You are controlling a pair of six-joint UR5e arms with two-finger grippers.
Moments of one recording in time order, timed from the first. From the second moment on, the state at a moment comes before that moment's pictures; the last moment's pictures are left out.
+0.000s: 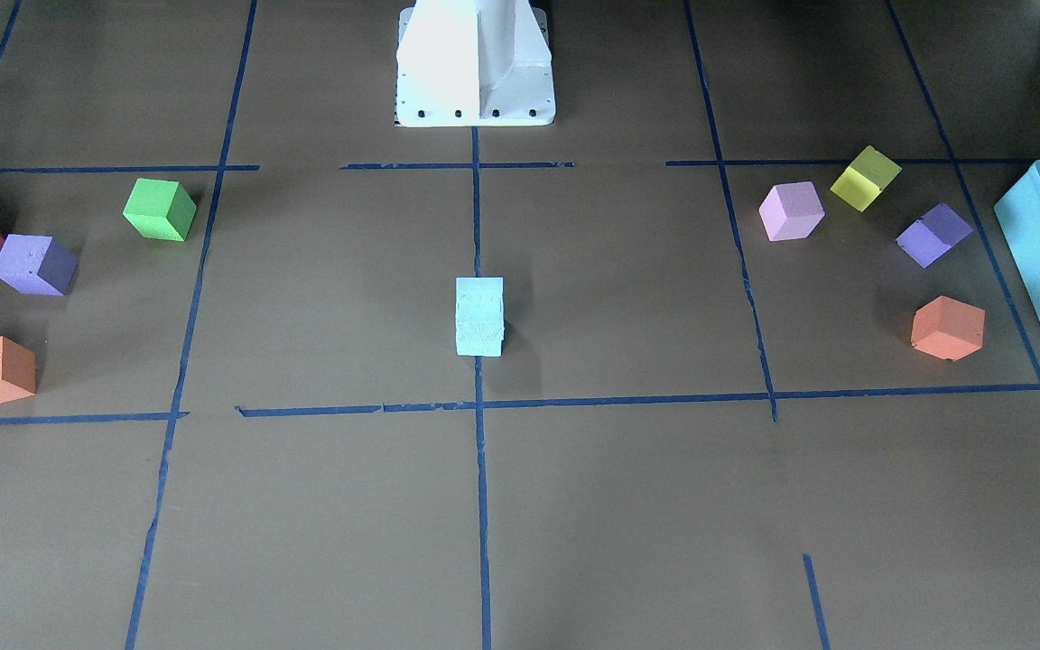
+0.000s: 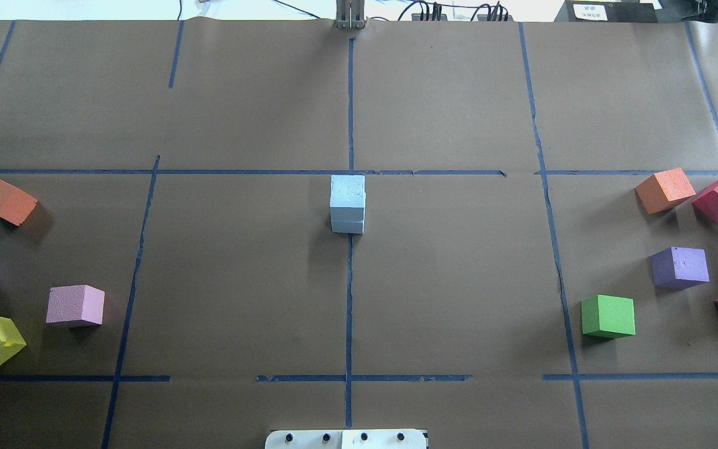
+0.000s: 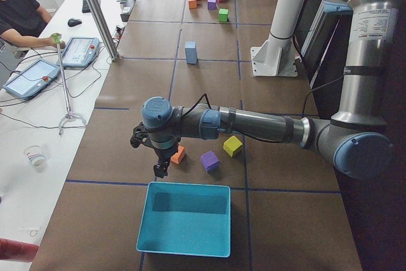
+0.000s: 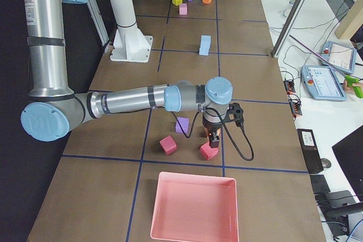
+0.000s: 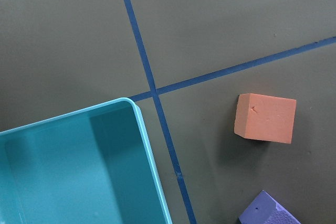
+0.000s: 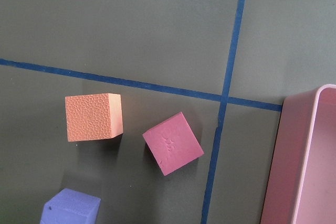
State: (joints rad) left arm -1.56 -1.59 -1.67 -1.50 -2.39 0.25; right arm 1.54 -1.55 1.74 -1.68 2.38 -0.09
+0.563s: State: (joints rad) left arm -1.56 -1.57 -1.65 -1.59 -2.44 0.24; right arm 1.53 -1.55 1.74 -1.68 2.38 -0.09
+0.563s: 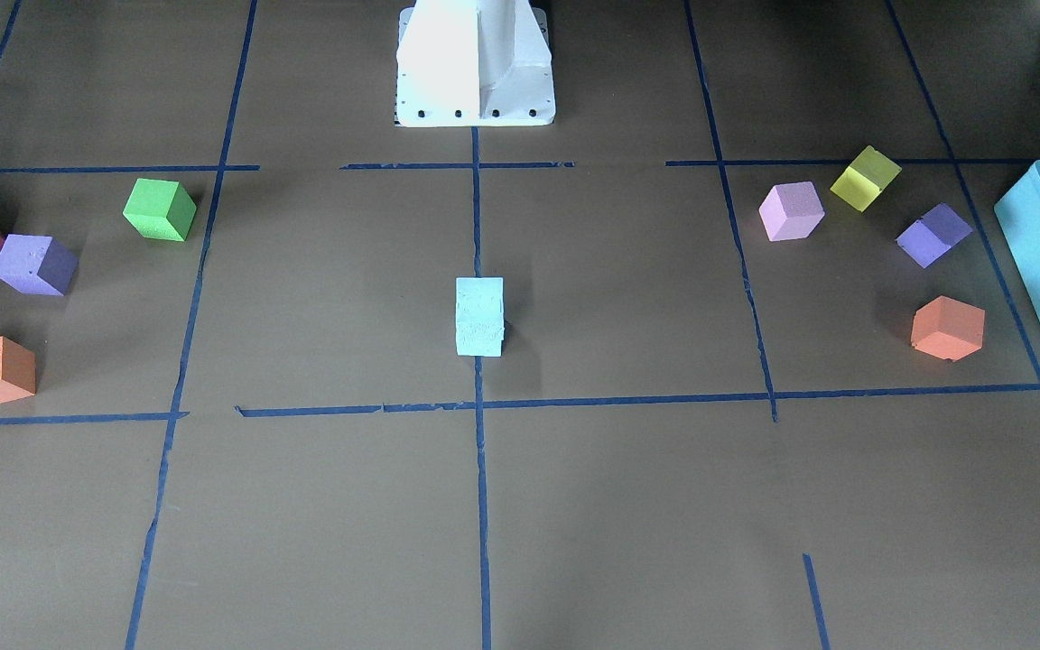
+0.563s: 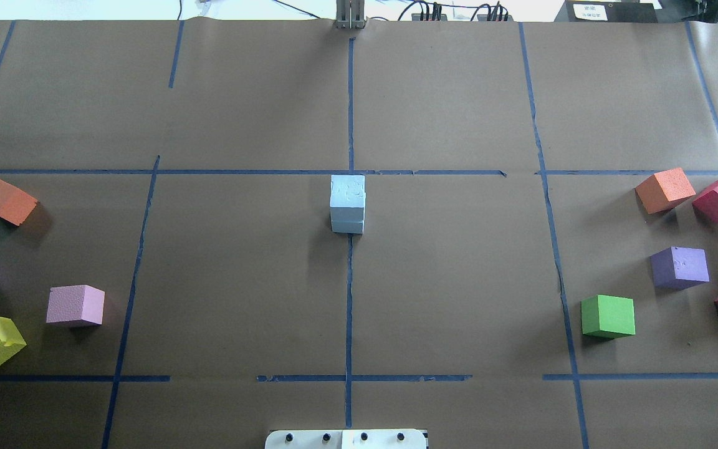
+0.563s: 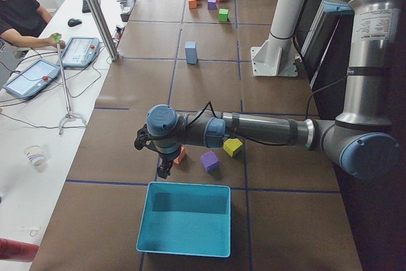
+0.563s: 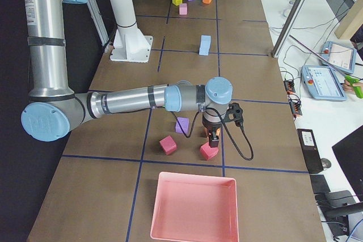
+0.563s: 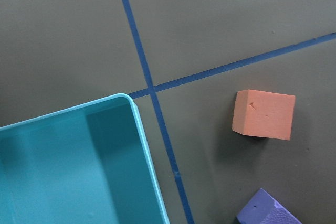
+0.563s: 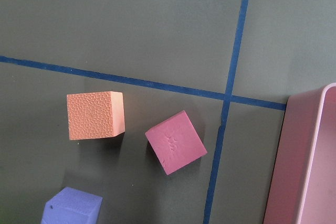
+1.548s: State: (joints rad) left arm -1.56 -1.57 -1.66 -1.60 -2.44 0.24; right arm 1.53 -1.55 1.75 -1.68 2.38 -0.08
